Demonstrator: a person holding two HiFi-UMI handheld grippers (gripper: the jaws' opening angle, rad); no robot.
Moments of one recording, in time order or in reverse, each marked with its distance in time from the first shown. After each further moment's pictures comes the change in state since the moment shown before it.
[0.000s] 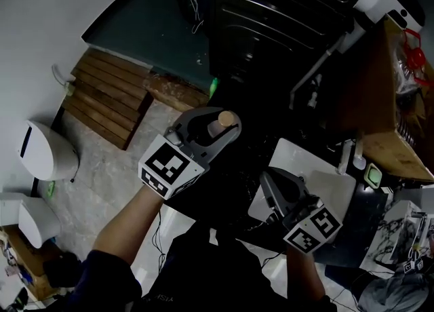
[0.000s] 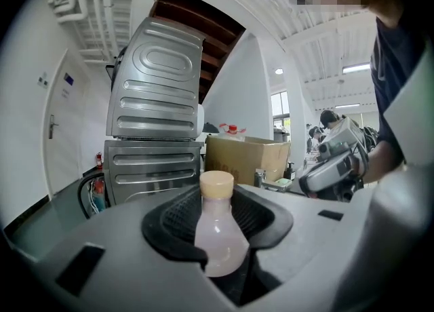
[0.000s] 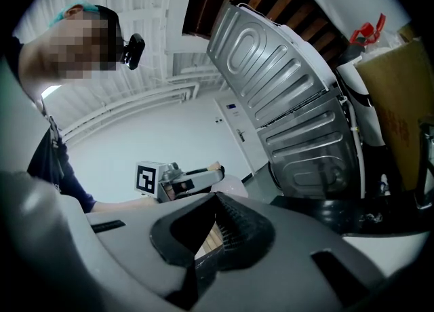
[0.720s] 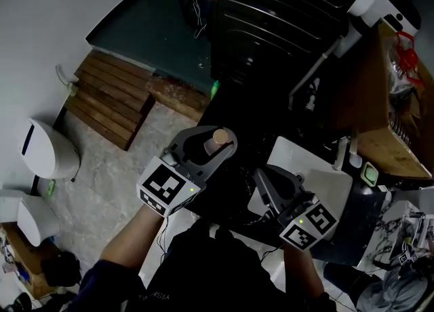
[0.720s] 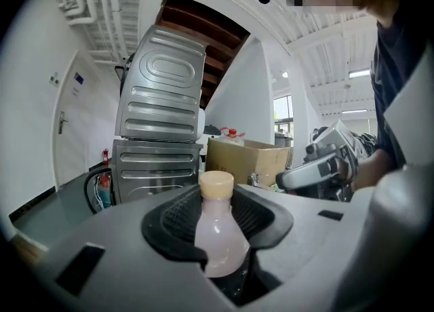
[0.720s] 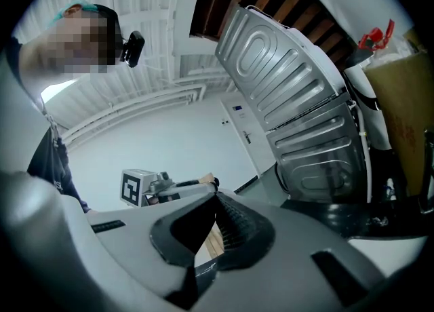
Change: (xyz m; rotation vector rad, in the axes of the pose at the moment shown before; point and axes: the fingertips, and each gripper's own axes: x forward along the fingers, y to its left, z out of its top) left arm -0.045 -0.040 0.001 -0.046 -0.012 0.042; right arm -0.004 0.032 0.009 -0.026 -0.013 0.044
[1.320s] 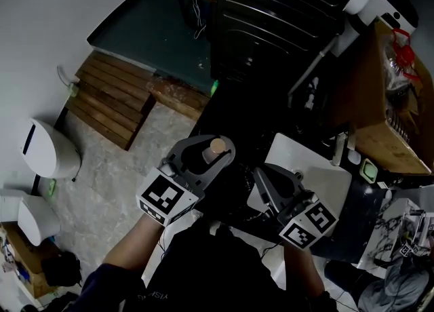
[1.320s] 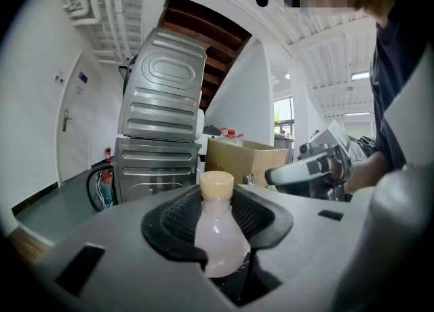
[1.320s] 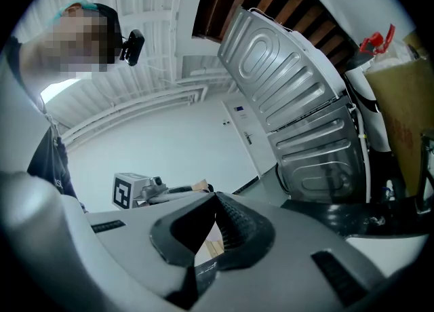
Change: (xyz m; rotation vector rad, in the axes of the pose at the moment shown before) left arm -0.019 -0.028 -0.003 -0.031 0.007 0.016; right arm -0.013 0.010 0.000 -0.010 -0.003 0.006
